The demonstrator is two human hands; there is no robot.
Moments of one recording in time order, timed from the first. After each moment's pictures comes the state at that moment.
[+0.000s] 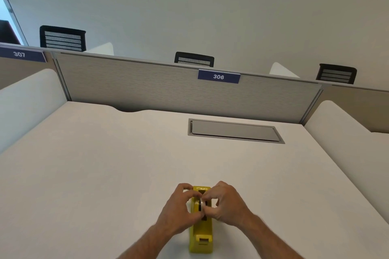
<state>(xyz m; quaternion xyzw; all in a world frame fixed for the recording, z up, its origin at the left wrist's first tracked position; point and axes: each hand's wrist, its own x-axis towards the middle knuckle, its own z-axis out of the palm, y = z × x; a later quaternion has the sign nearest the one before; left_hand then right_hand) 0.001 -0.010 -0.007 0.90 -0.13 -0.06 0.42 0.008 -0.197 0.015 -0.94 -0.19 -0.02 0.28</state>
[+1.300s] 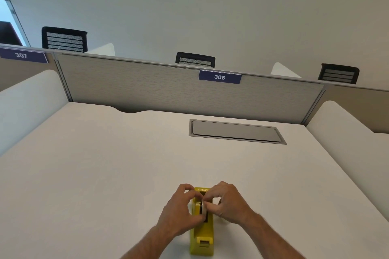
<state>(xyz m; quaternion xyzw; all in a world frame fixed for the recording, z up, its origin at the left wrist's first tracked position) 0.002 -0.010 -0.005 0.91 -0.13 -0.05 0.39 0.016 -0.200 0.018 -0.93 -0.17 0.01 0.31</state>
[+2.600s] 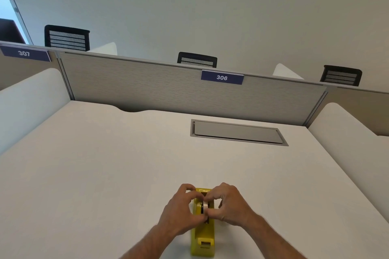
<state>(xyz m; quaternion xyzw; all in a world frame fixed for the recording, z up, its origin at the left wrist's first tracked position) 0.003 -0.010 -0.003 0.91 -0.13 -0.06 0.39 0.017 -0.202 0.014 -0.93 -0.17 0.03 0.32</state>
